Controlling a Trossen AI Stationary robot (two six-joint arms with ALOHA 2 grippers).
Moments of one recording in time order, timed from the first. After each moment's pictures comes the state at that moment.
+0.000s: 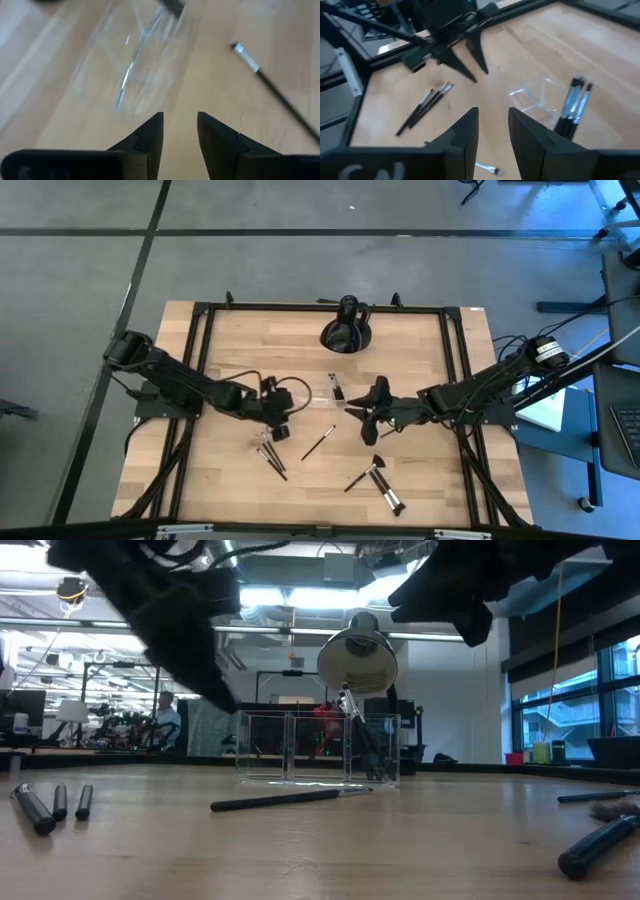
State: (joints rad) left arm -0.29 1.46 0.75 -0.21 -0.44 -0.46; right arm 0.37 1.32 0.71 0.18 0.54 0.51
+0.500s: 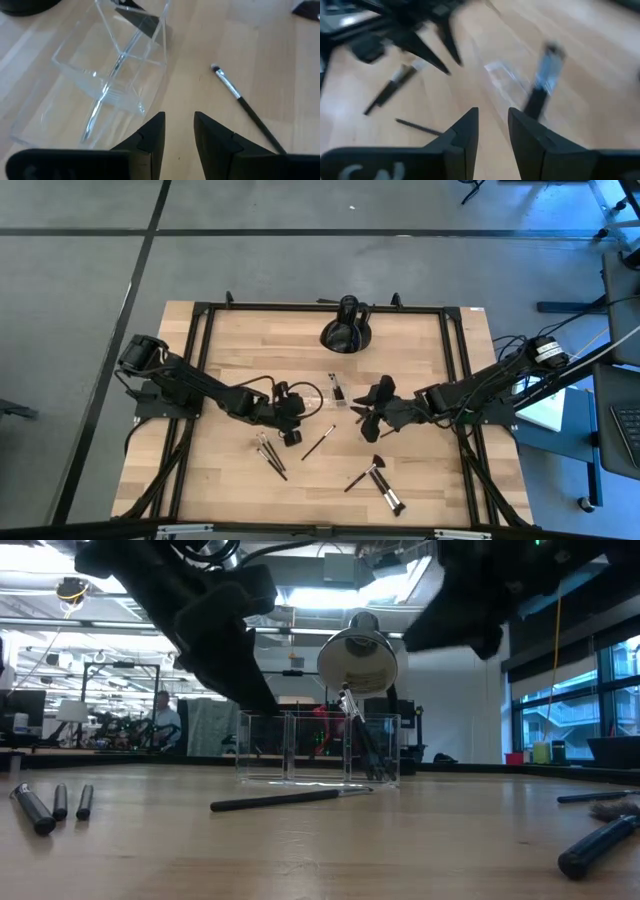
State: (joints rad) left arm -0.29 1.60 0.84 -0.10 -0.44 -0.46; right arm 0.35 1.32 0.71 0.01 0.55 0.58
